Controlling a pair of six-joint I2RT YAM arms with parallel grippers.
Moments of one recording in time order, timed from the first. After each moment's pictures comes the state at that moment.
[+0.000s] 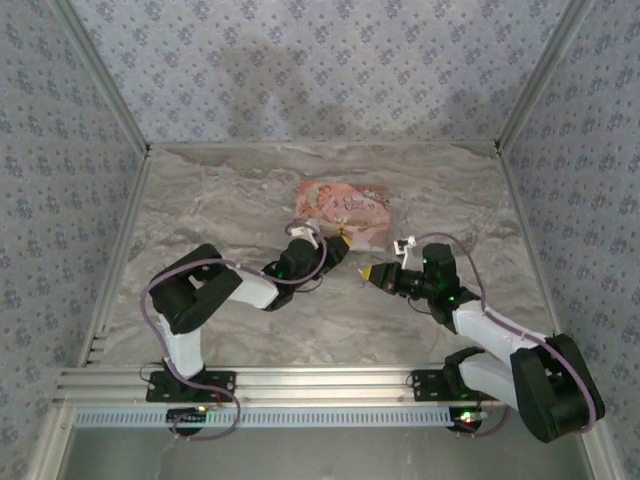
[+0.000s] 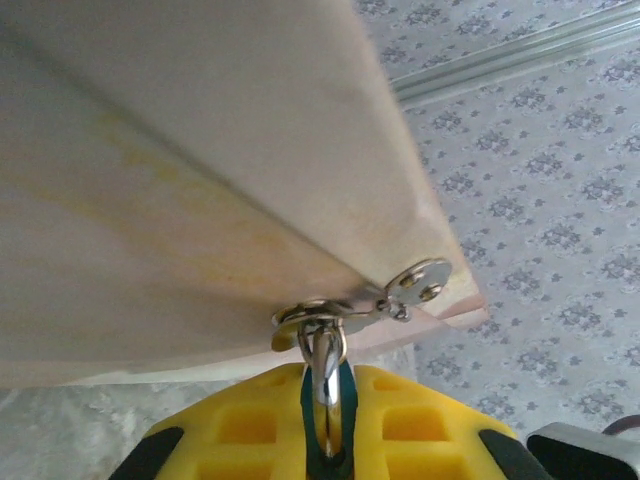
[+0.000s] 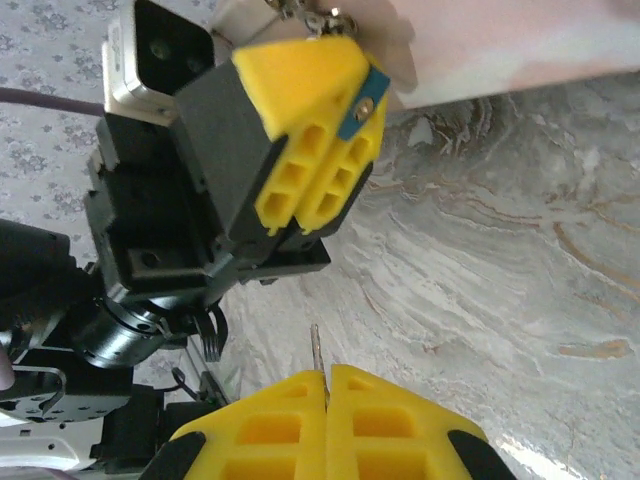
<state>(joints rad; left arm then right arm) -0.88 1.87 0.73 0.94 -0.02 -1.28 0.35 1.08 0.29 0.32 -0.70 0.84</state>
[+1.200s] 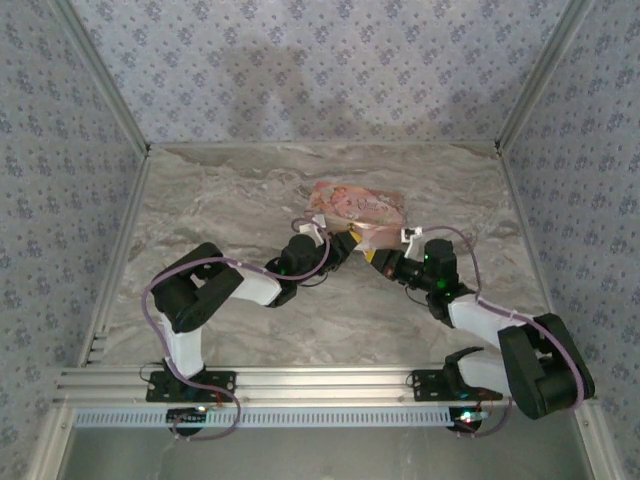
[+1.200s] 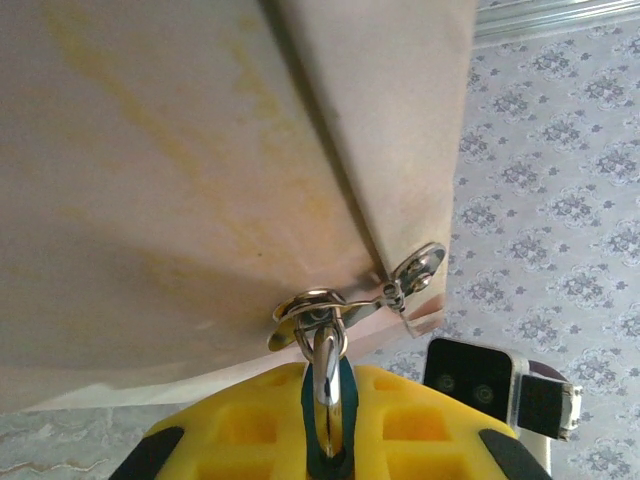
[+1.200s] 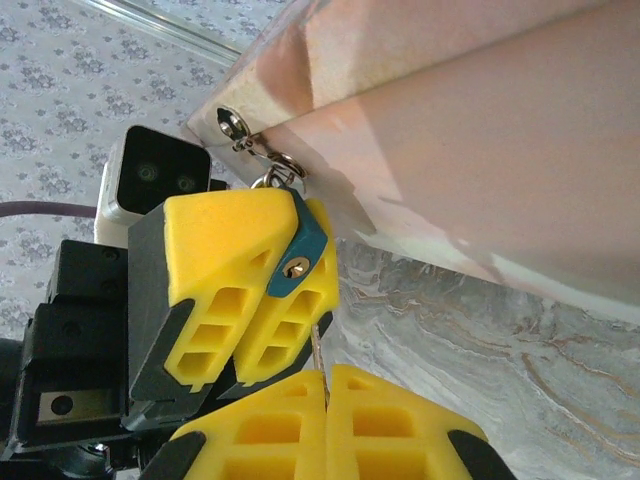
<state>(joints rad) -0.88 1.87 0.77 0.98 0.09 -1.41 0.32 1.22 0.30 0.58 -0.60 0.91</state>
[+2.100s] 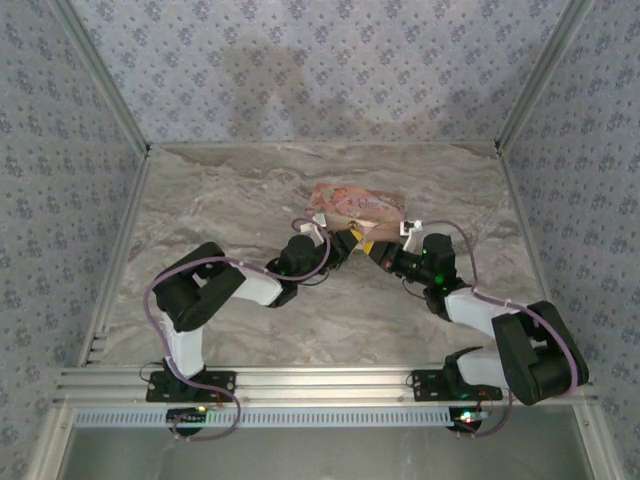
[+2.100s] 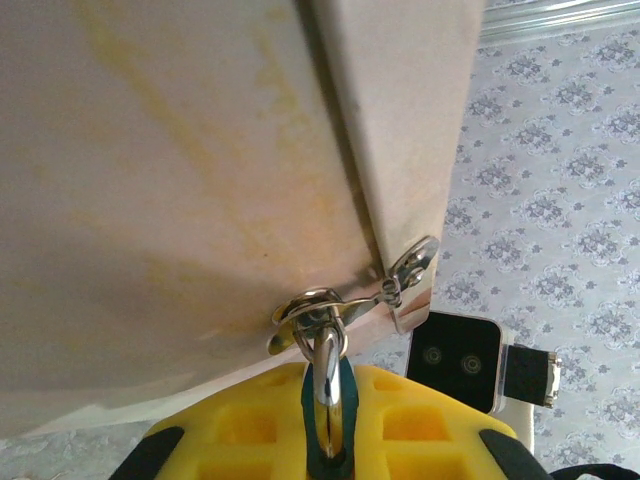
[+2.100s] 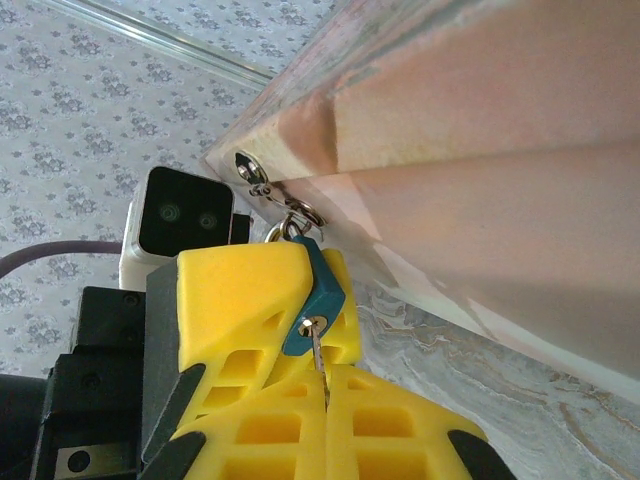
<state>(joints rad) -0.88 1.89 0.77 1.04 0.09 -1.43 0.32 1.28 0.34 0.66 -0.60 0.96</state>
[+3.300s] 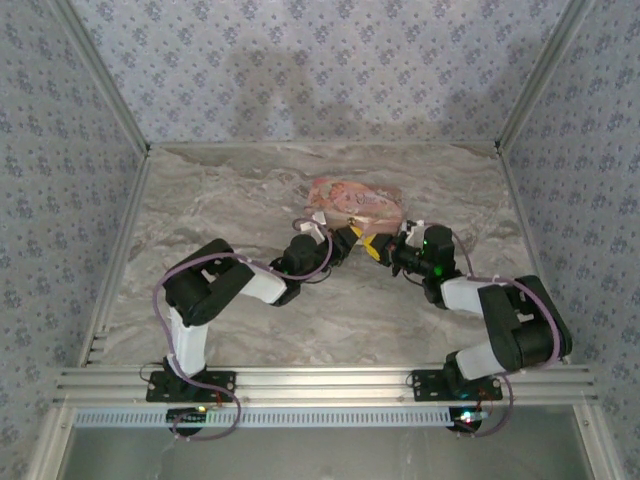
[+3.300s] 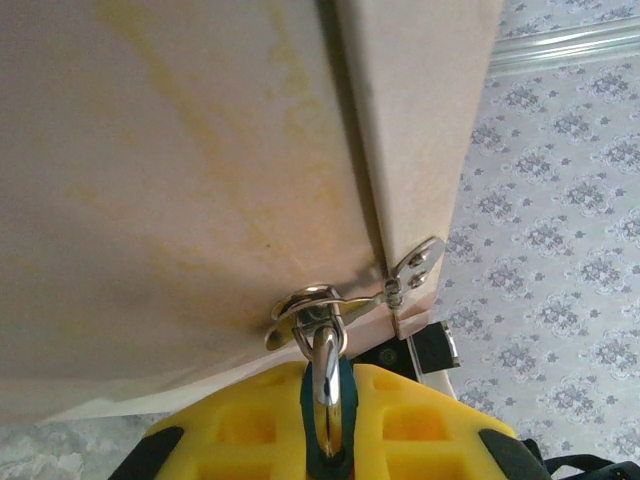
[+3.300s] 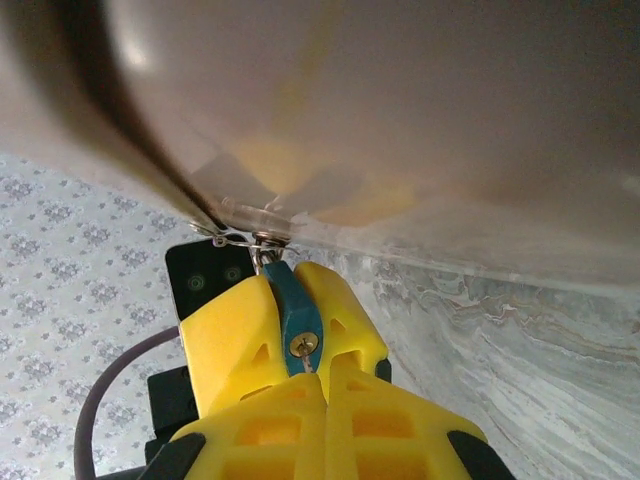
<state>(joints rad) -0.88 1.95 0.80 1.09 0.05 -1.43 0.25 1.47 0.39 0.79 -0.71 1.43</state>
